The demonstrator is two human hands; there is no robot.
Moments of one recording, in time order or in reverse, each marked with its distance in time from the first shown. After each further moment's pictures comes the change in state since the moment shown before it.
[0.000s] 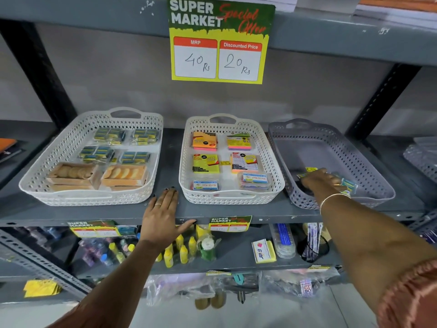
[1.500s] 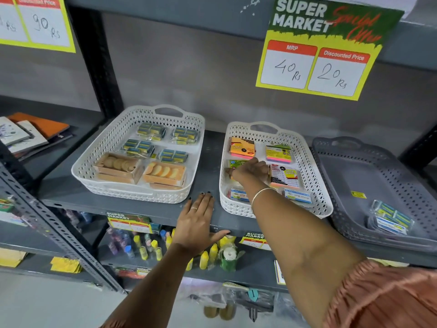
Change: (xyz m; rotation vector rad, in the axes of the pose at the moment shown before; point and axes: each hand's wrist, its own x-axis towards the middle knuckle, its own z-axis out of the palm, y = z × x) left_hand 0.002 -0.005 0.011 0.008 0.067 0.061; right_hand -0.170 -0.207 0.056 0.080 -0.075 -0.426
